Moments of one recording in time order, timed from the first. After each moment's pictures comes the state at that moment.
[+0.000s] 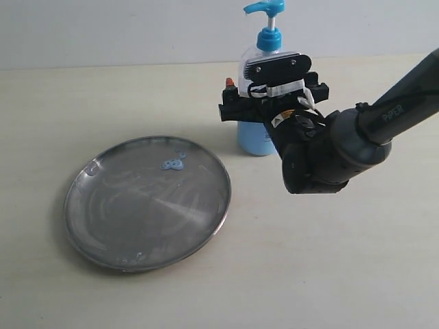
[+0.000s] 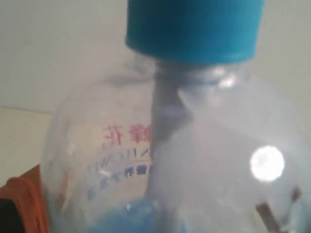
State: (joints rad) left arm -0.33 0.76 -0.79 -0.12 0.34 0.12; right arm 0.60 2.16 -0.94 0.49 -1.06 -0.27
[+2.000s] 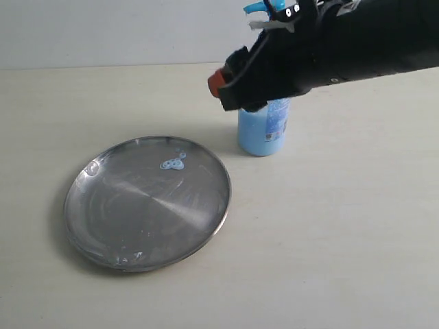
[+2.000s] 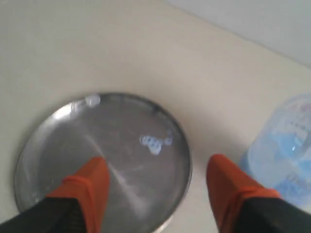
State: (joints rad) left arm -0.34 0.74 -0.62 -0.13 0.17 0.12; right arm 0.60 1.41 -0.94 0.65 0.31 -0.69
